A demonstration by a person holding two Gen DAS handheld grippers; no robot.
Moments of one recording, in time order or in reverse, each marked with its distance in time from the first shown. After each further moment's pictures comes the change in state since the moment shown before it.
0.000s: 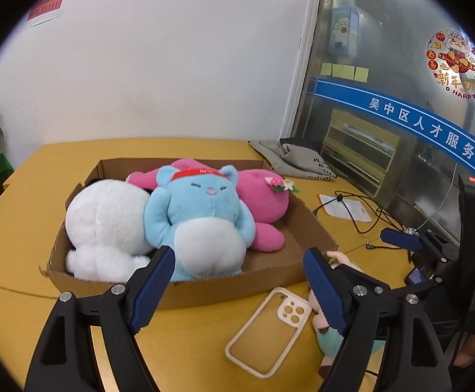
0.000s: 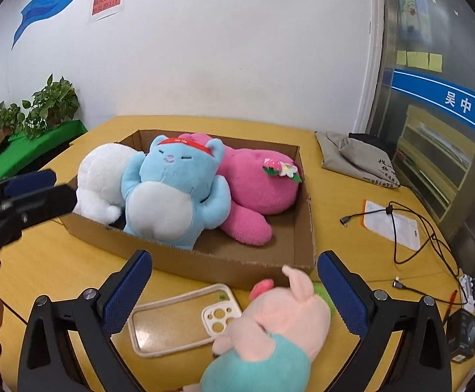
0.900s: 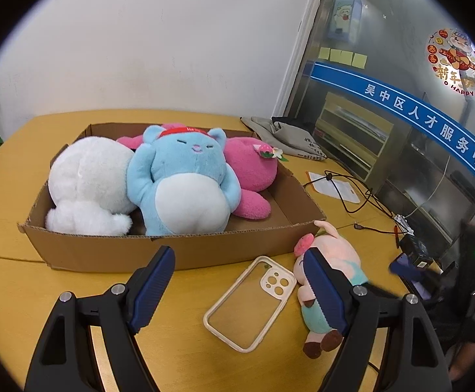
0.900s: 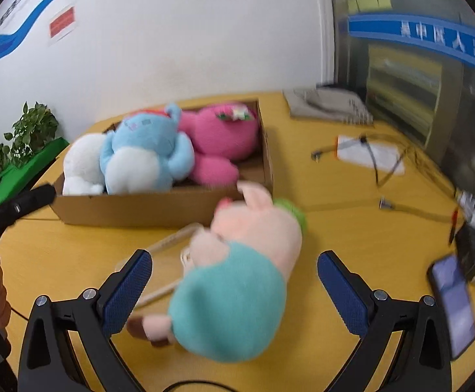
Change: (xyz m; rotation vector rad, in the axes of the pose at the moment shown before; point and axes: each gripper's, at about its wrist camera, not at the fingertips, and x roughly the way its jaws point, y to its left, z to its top) left arm 0.012 -0.002 -0.028 -0.053 0.091 -0.073; right arm -0.009 -0.055 -0.084 0.245 0.129 0.009
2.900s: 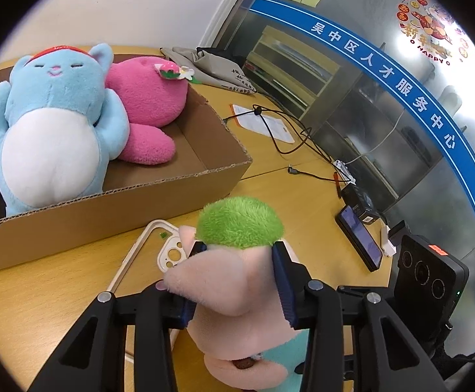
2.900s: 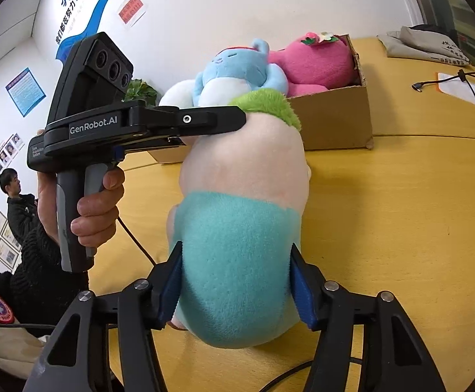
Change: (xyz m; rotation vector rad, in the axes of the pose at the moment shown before) left arm 0.092 -0.063 -0.008 0.028 0.302 -0.336; right arm 0.028 -0.018 -0.037 -0.087 0.139 0.555
